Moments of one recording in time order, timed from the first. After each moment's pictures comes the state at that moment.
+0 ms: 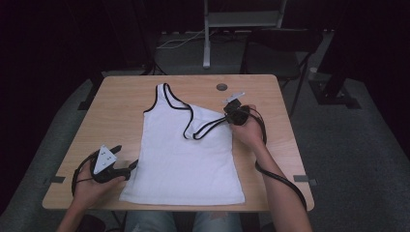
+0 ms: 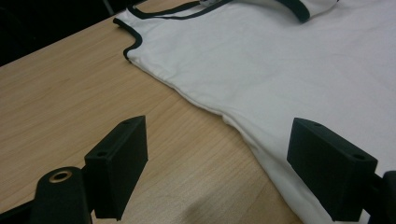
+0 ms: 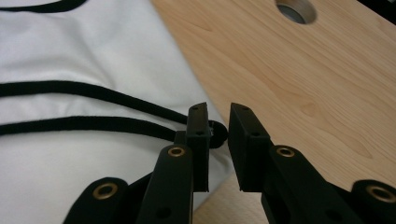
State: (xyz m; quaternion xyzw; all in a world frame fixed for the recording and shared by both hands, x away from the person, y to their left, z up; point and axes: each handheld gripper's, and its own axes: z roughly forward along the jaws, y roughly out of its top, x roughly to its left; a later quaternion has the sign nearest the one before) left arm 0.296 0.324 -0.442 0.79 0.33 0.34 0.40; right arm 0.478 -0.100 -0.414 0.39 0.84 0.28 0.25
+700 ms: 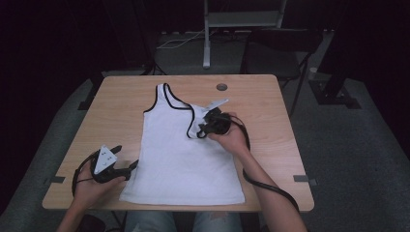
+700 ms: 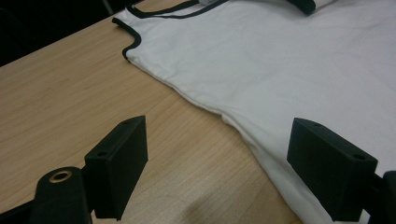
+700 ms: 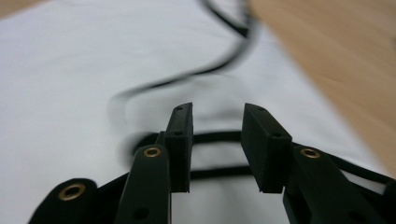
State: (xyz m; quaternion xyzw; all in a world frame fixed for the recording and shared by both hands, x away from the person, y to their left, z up) left arm 0.296 0.323 -0.442 0.79 0.33 0.34 0.40; right arm 0.435 -0.032 -0.406 0.32 0.86 0.37 0.16
